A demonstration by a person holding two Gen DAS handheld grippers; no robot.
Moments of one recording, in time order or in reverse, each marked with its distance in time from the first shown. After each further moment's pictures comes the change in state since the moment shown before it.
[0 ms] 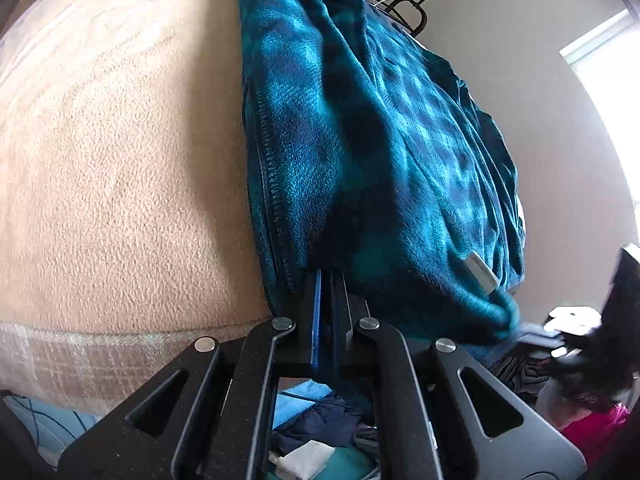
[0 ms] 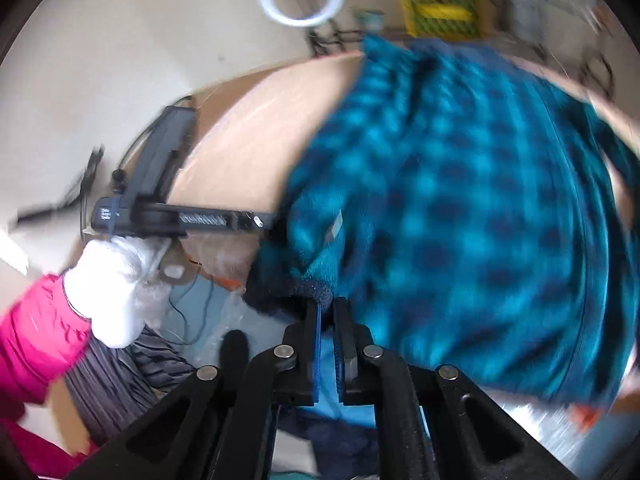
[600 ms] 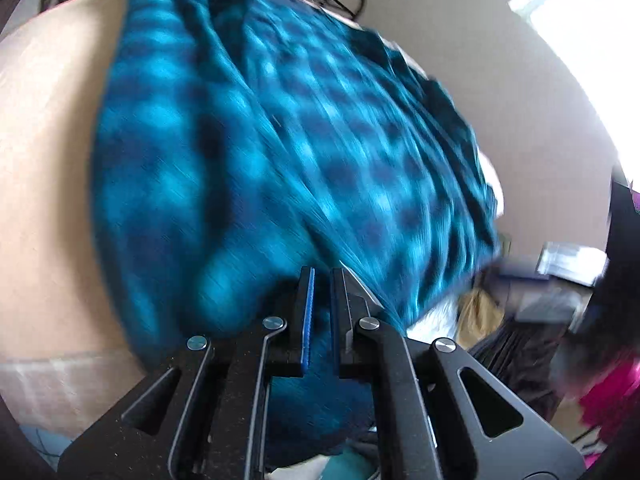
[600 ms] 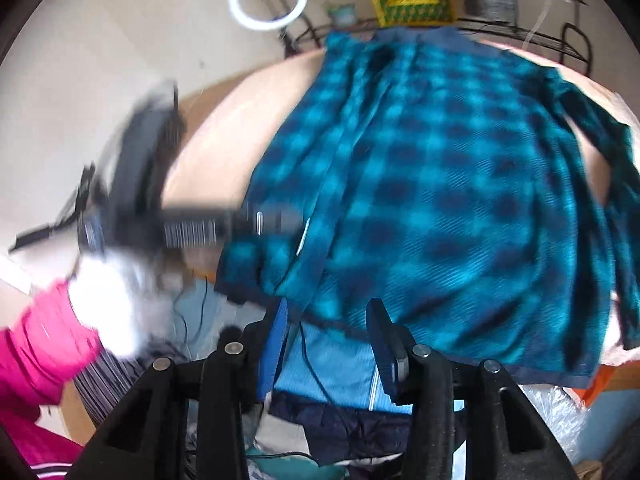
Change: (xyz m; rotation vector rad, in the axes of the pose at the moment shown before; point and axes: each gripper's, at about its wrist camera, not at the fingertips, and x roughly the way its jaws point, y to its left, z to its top) left arm 0.029 -0.084 -0.013 0.214 0.015 -0.045; right arm -0.048 -0.043 0.014 0.052 -0.083 -0.021
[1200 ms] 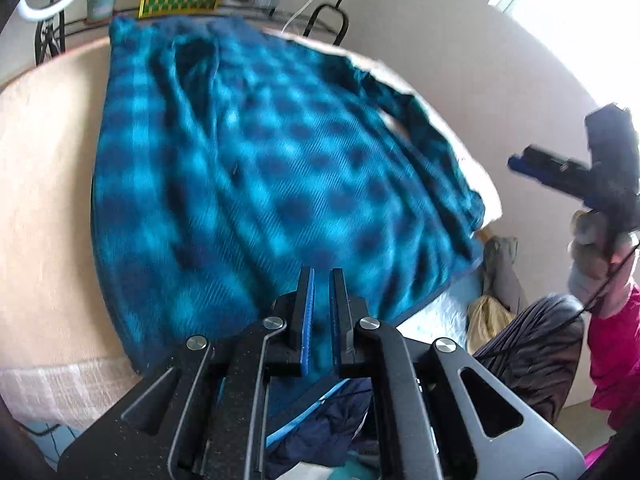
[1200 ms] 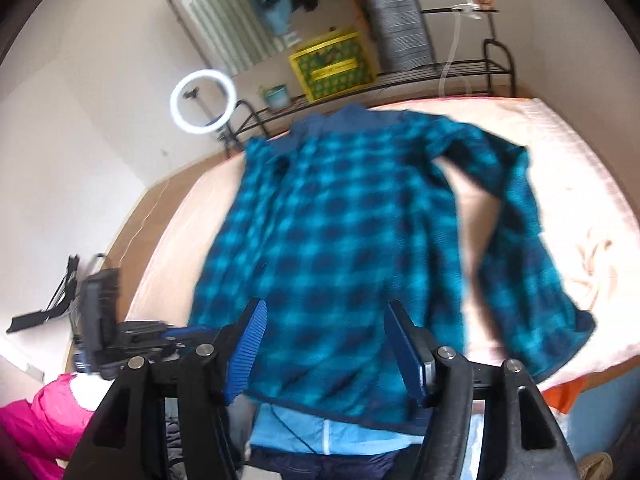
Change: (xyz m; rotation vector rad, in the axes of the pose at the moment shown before) left arm -0.033 -0.050 0.020 0.056 -0.114 0.050; right arm -0.097 -0.110 0.037 0.161 -0.235 -0.096
